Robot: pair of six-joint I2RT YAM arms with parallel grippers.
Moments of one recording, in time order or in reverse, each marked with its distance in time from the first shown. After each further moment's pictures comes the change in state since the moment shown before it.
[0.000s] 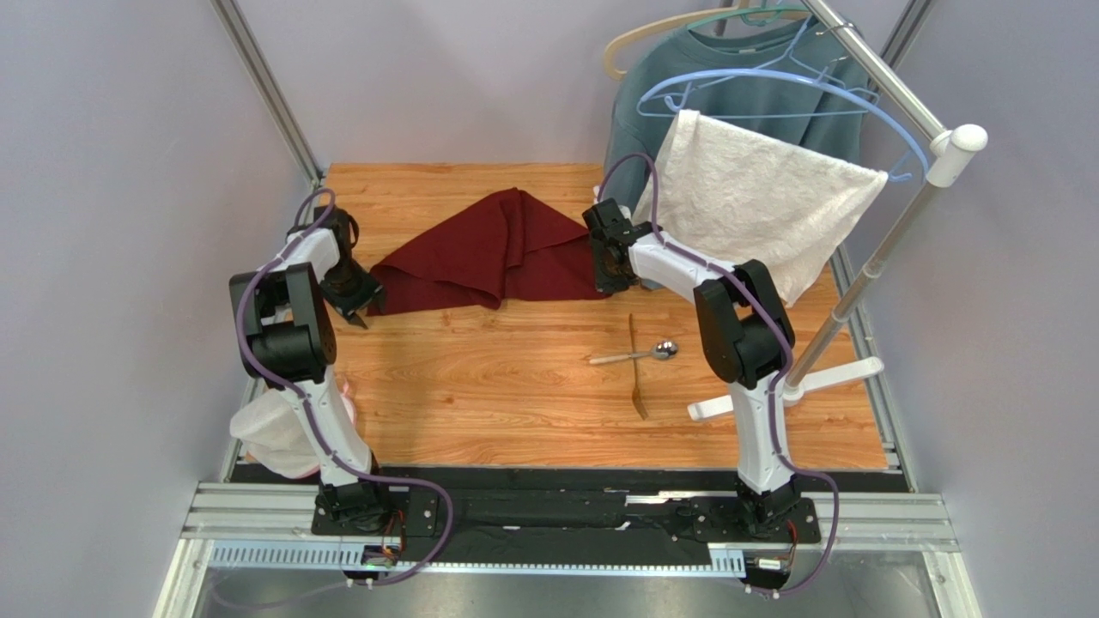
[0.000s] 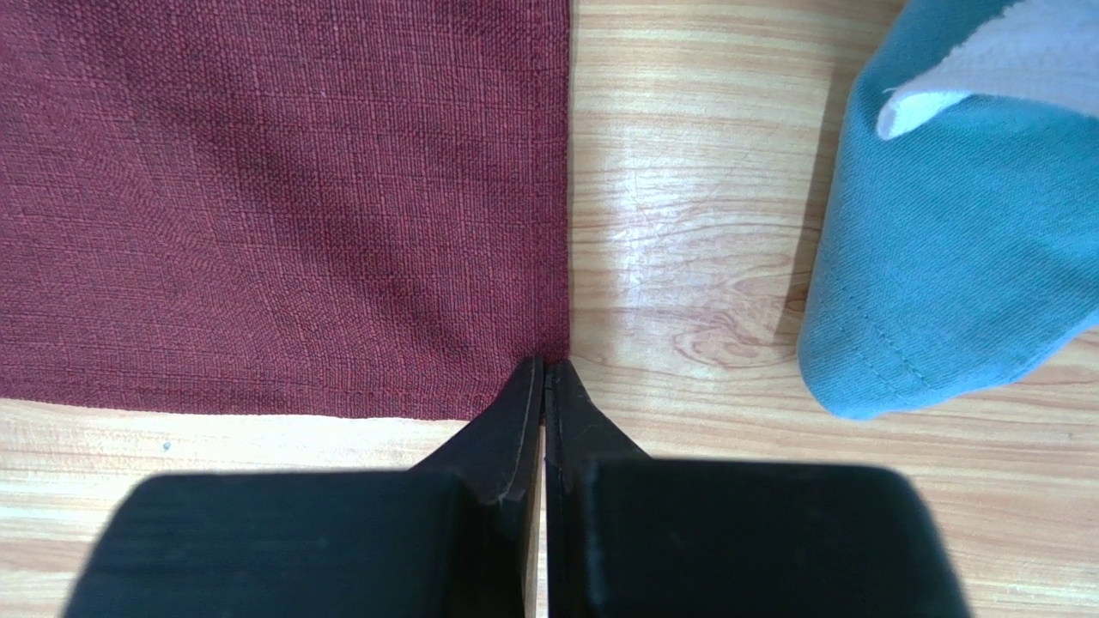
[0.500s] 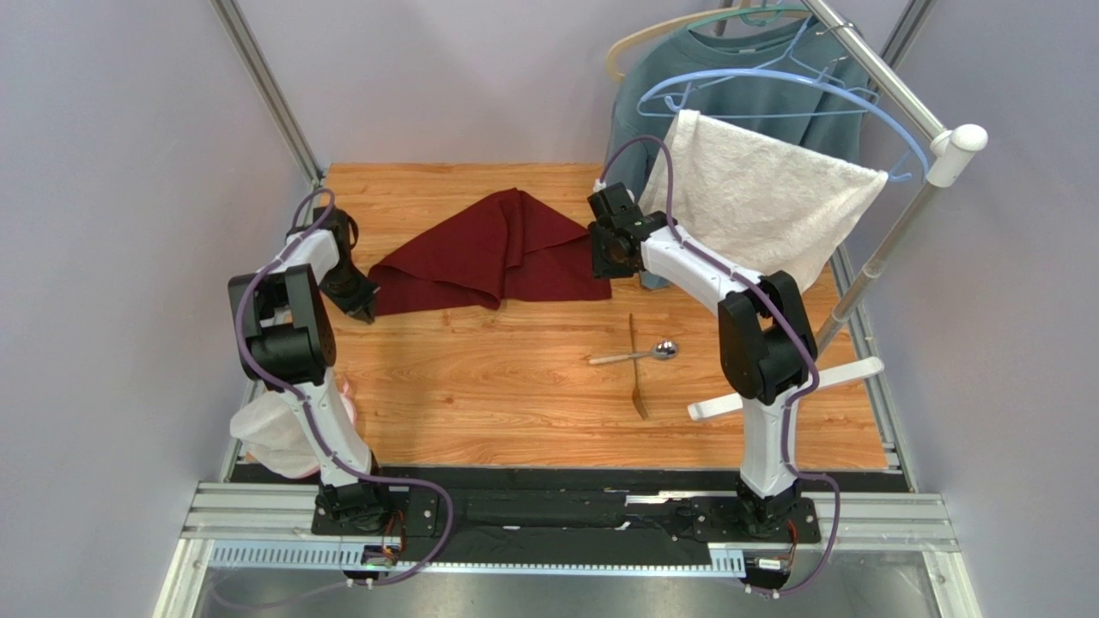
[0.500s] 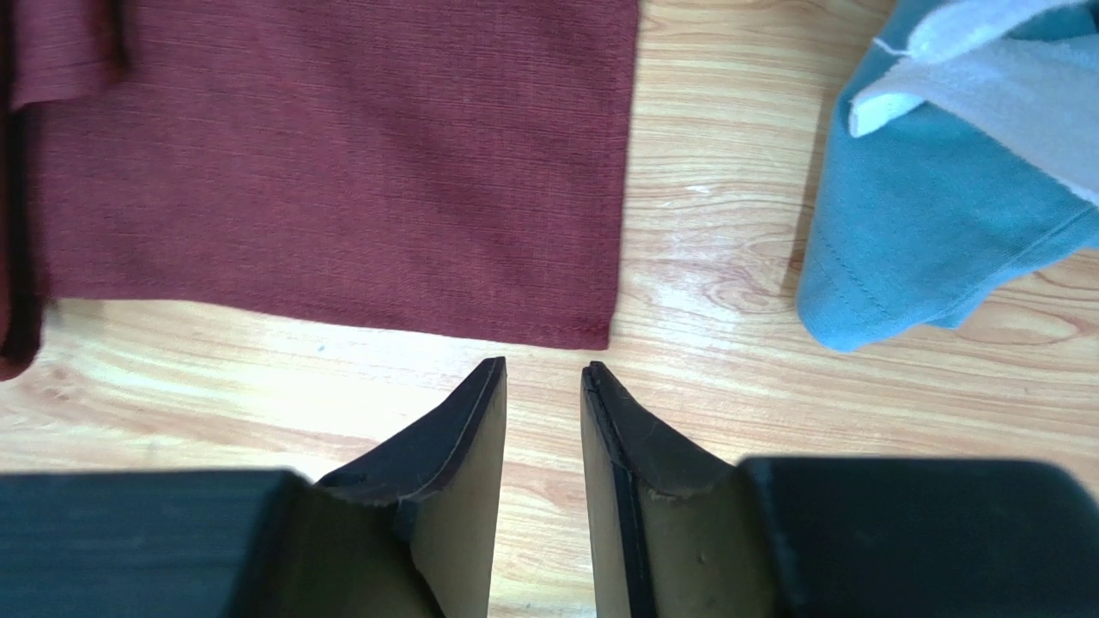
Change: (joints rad) left arm -0.005 -0.002 0.003 -0.010 -0.036 -0.008; right arm 0.009 -0.132 -0.008 -0.020 -0.065 0.008
